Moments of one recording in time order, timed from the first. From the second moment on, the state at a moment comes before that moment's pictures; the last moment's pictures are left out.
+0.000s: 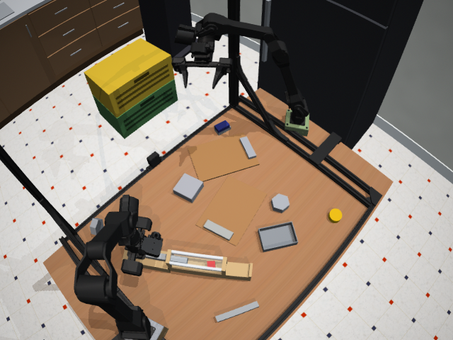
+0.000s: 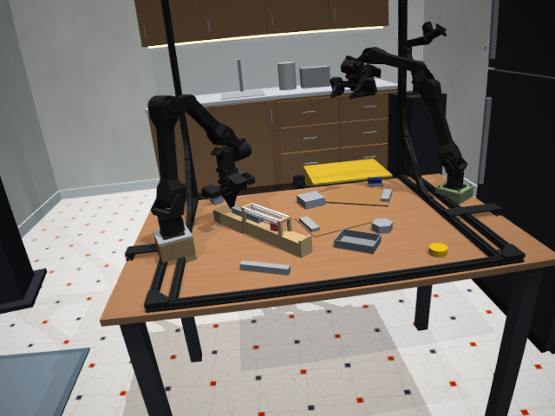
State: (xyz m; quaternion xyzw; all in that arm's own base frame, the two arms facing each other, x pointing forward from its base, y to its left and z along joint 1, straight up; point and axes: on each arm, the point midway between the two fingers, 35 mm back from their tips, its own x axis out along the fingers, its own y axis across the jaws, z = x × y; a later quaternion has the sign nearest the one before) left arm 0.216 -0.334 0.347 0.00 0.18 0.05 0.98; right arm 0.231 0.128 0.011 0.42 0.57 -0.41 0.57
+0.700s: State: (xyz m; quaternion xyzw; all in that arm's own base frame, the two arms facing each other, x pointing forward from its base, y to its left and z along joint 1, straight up) left arm 0.216 -0.334 0.347 0.00 0.18 0.05 0.98; right arm 0.240 0.101 0.010 0.42 0.57 -0.41 0.57
